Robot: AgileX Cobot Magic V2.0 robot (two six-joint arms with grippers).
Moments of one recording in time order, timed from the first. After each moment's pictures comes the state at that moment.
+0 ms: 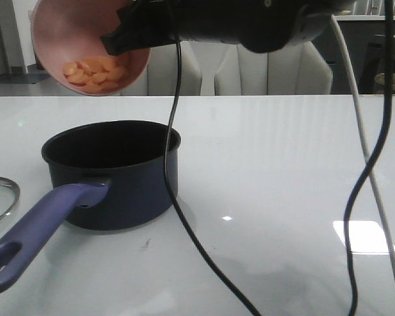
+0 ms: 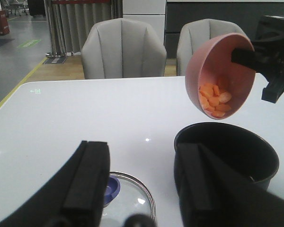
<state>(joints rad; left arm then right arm) -0.17 0.12 -0.33 0.05 0.38 -0.08 0.65 1.94 -1.24 -0.04 -0.75 -0.31</state>
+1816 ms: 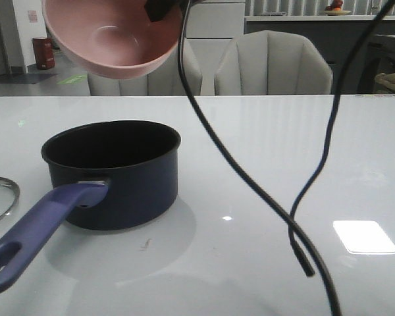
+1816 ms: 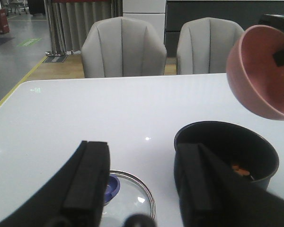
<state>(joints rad) -0.17 0.12 -0.33 0.05 0.38 -0.08 0.65 1.68 -1.45 0.12 0.38 -0.18</state>
